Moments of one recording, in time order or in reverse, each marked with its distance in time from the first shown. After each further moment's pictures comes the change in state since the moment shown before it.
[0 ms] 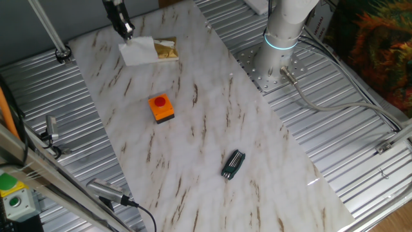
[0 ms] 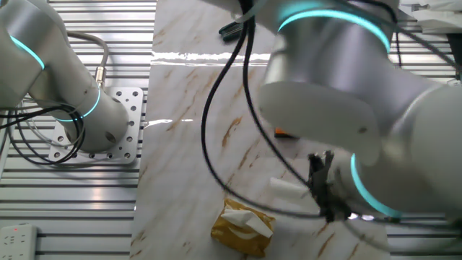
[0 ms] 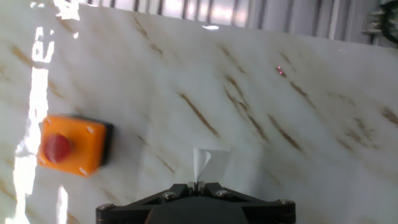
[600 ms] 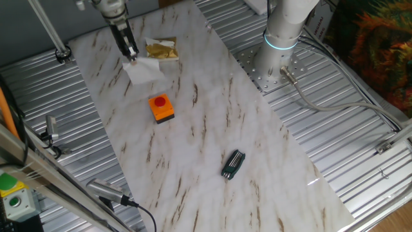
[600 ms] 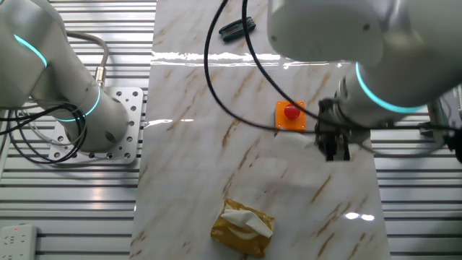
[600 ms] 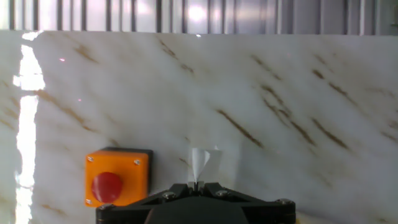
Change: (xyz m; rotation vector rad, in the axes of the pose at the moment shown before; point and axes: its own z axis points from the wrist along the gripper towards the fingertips) arm -0.023 0.073 0.013 0.036 -0.004 0.136
